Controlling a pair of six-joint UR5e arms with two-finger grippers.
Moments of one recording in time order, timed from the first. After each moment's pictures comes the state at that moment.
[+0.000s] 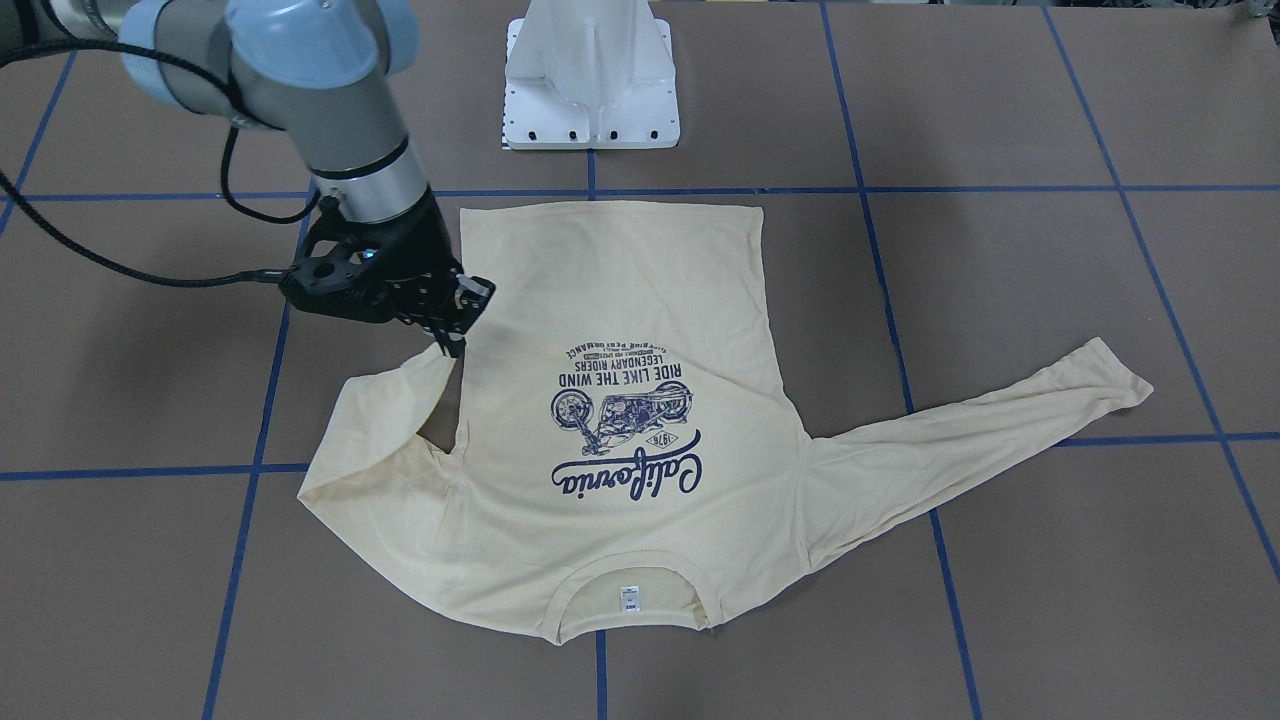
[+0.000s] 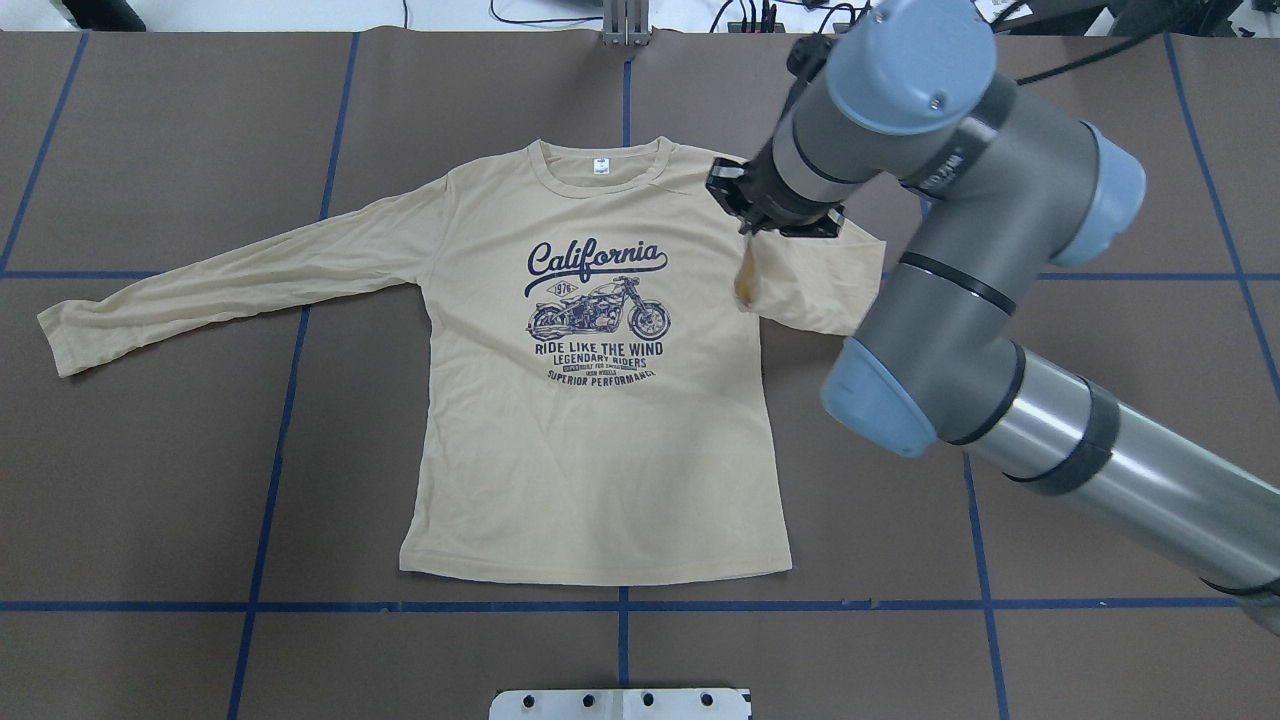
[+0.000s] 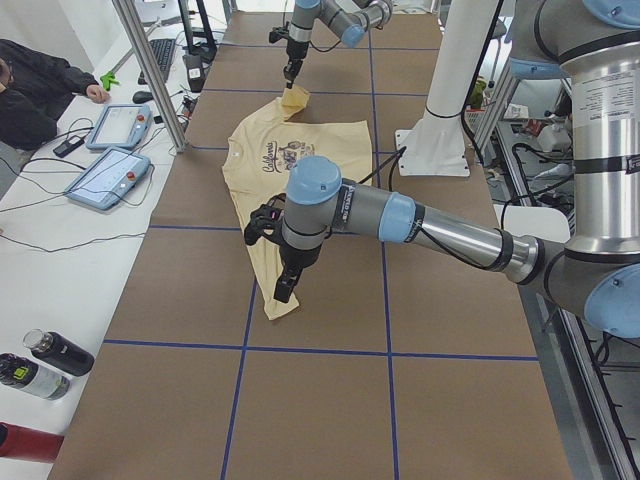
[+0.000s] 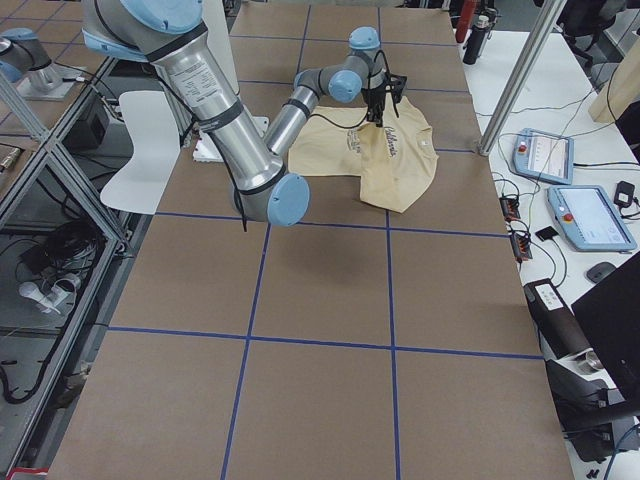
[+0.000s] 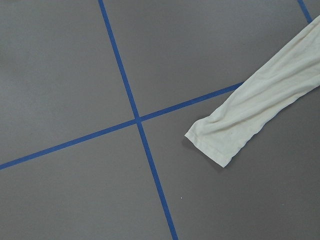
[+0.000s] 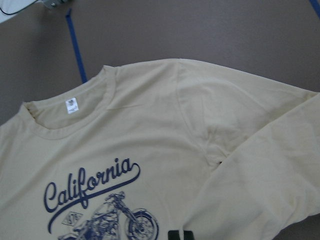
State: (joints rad) left arm -1.60 -1.42 -2.01 -1.50 -2.32 0.19; right arm 0.73 -0.81 1.74 -1.59 1.86 1.45
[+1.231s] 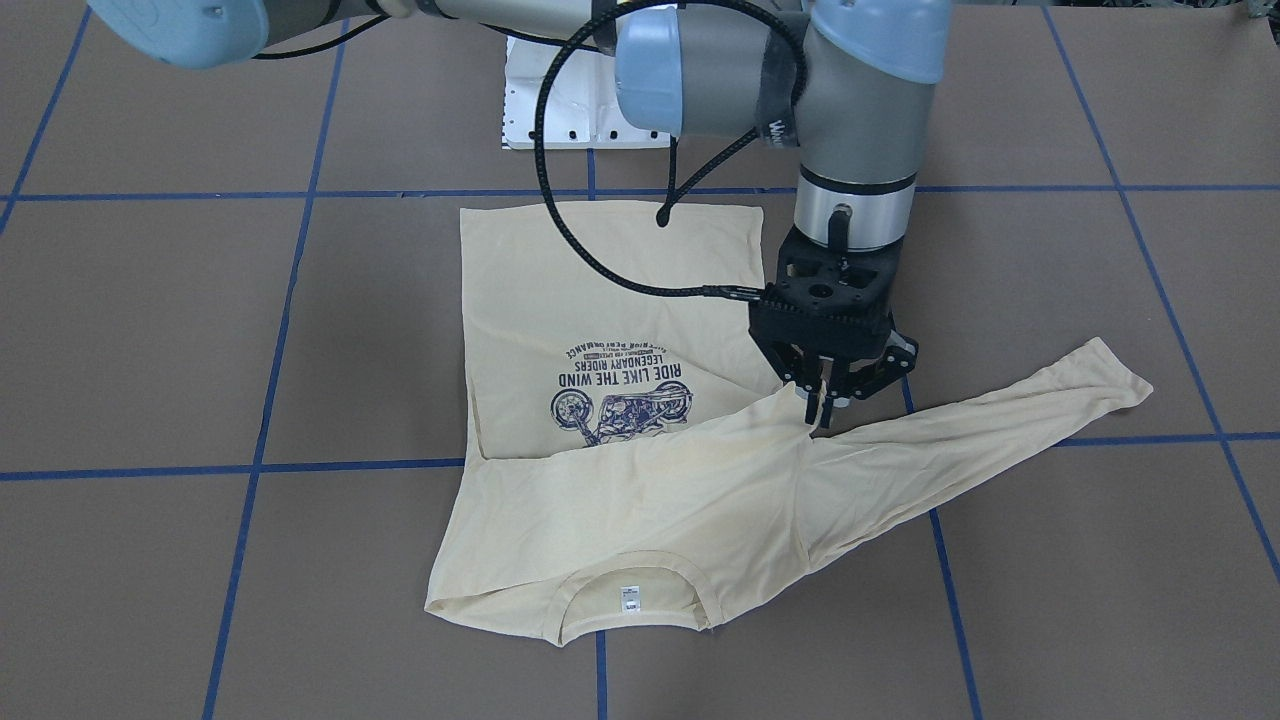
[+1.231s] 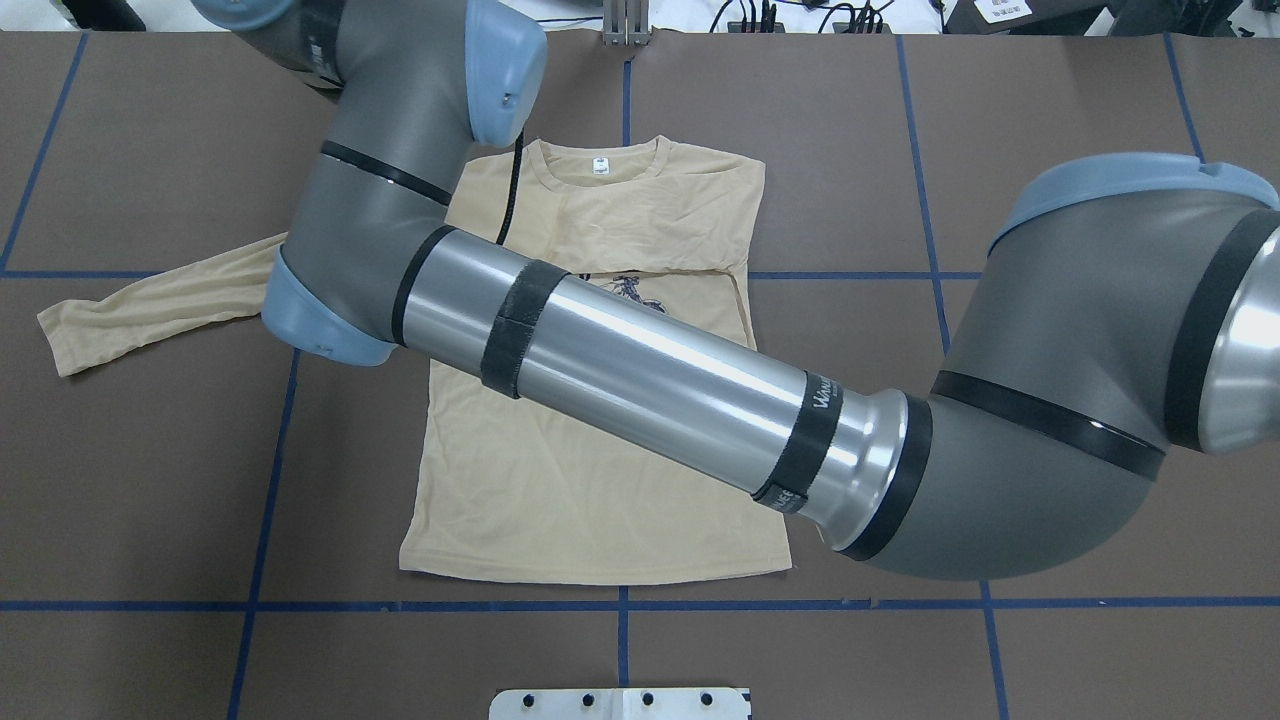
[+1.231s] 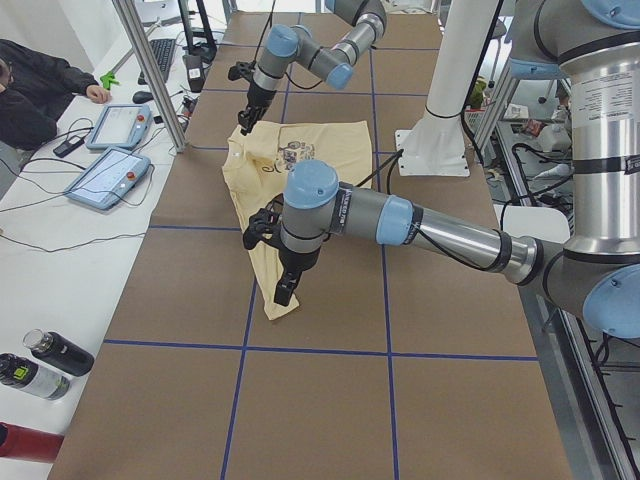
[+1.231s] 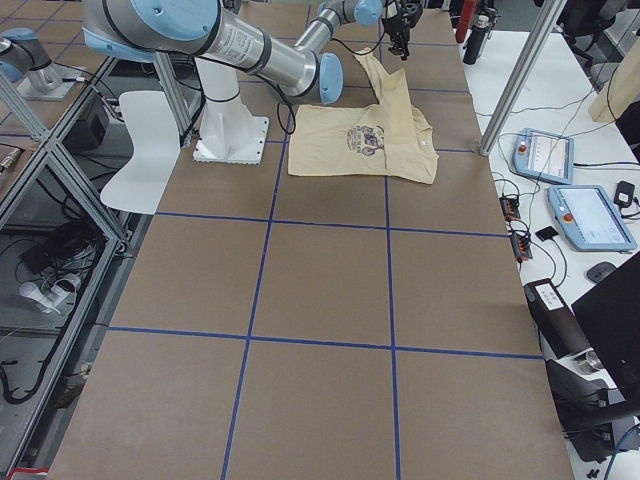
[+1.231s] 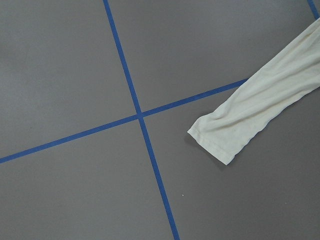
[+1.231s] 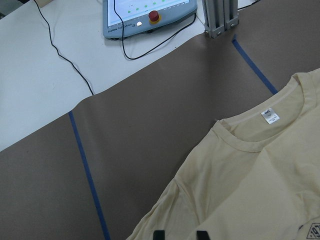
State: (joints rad) left arm -1.60 -1.43 -2.00 -1.50 -2.32 0.18; right arm 0.58 -0.06 0.83 -1.39 1.55 1.70
